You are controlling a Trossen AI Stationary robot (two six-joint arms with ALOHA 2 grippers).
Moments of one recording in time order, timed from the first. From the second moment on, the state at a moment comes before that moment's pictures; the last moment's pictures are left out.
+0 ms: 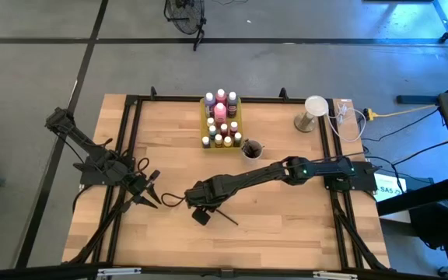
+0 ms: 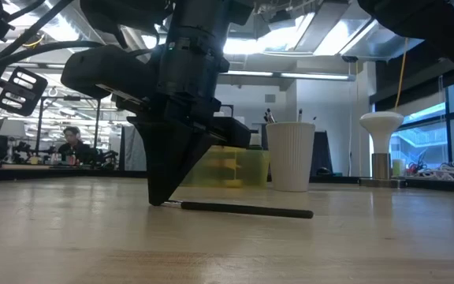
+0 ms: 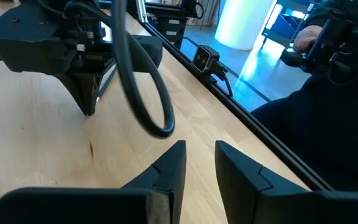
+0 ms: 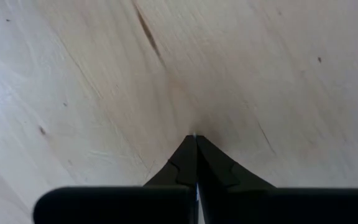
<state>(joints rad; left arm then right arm) -0.63 0.31 0.01 0.01 -0.03 -0.26 0.26 2.61 2.33 -1.11 -0.02 0.83</state>
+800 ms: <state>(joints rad) -0.63 0.31 0.01 0.02 -0.04 -0.21 0.33 2.33 2.35 -1.31 0.32 0.87</state>
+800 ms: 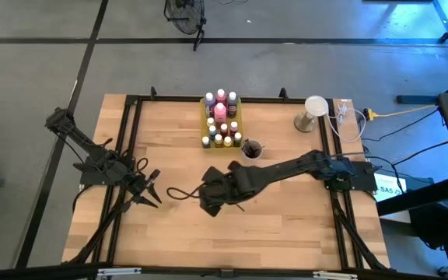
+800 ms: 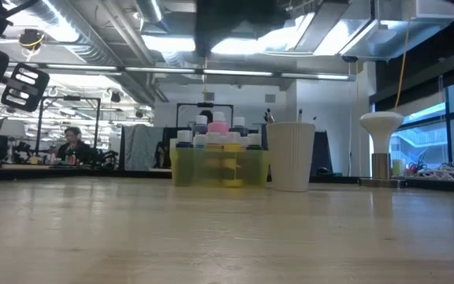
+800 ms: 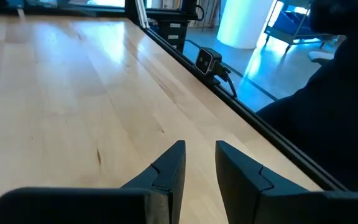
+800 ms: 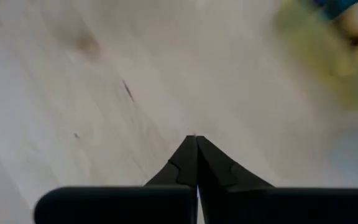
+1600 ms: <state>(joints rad) -0.51 0.30 0.01 0.08 -0.12 0.10 0.76 1.77 2.34 -1.57 1.20 0.74</state>
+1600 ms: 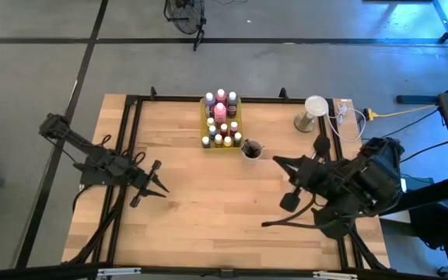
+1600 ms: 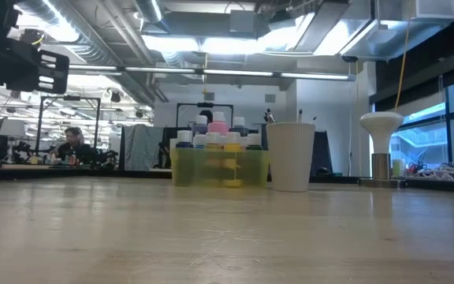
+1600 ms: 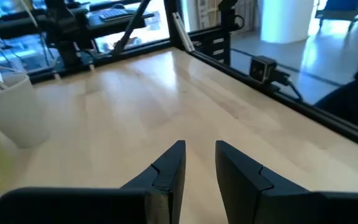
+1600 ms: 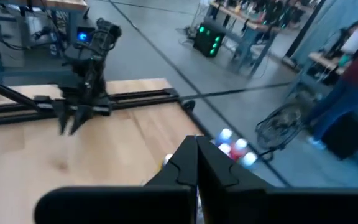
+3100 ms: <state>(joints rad) -0.02 0.05 0.05 -0.08 0.10 -0.01 0.72 1.27 1.79 -1.57 1.28 0.77</state>
